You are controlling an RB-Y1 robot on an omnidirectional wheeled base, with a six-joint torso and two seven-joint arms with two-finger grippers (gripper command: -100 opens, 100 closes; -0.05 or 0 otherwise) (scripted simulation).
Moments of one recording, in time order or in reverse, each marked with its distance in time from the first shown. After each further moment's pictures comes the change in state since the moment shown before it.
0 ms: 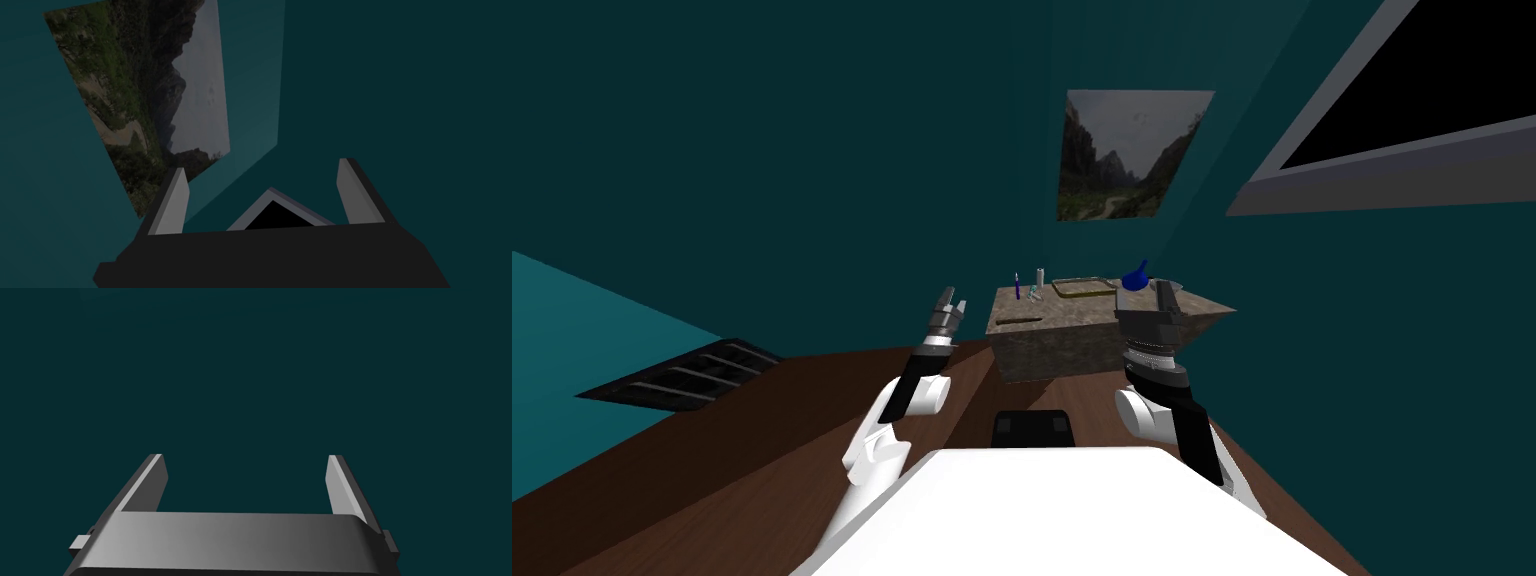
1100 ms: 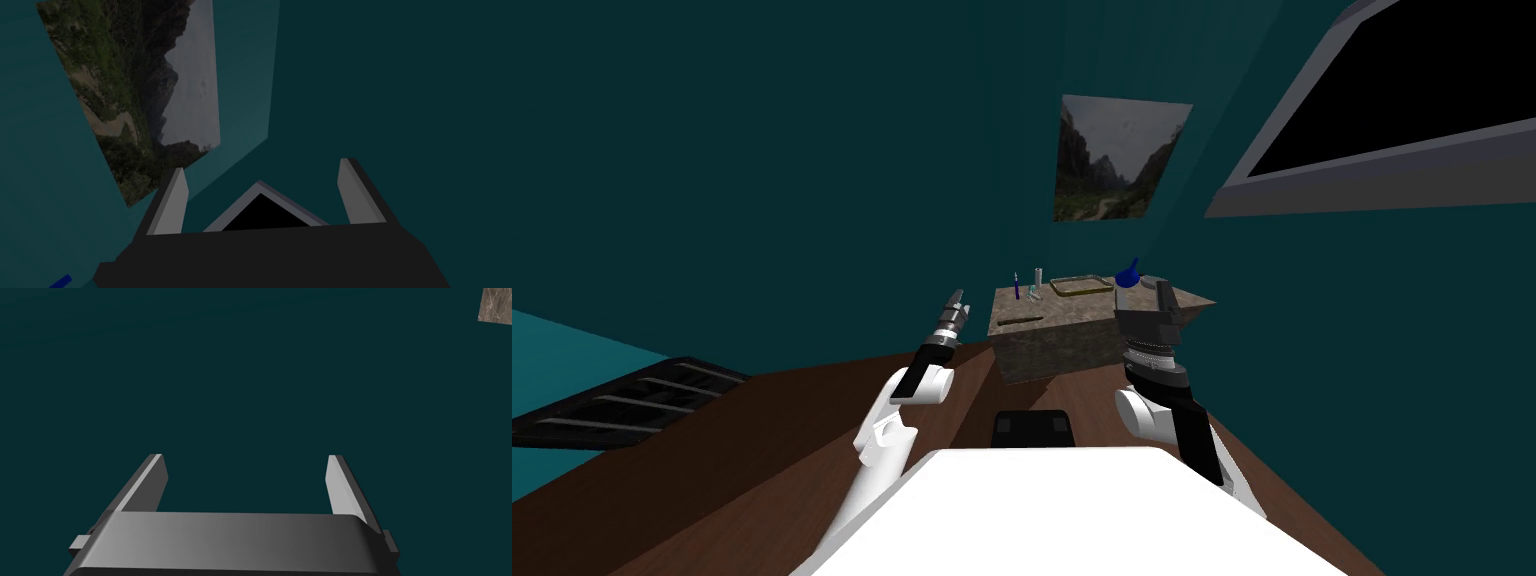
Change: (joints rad) left arm -0.070 0.006 -0.007 0.010 -0.013 0.280 -0.009; right arm 0.000 0.000 0.000 0.000 0.000 0.000 0.000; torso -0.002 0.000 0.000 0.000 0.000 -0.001
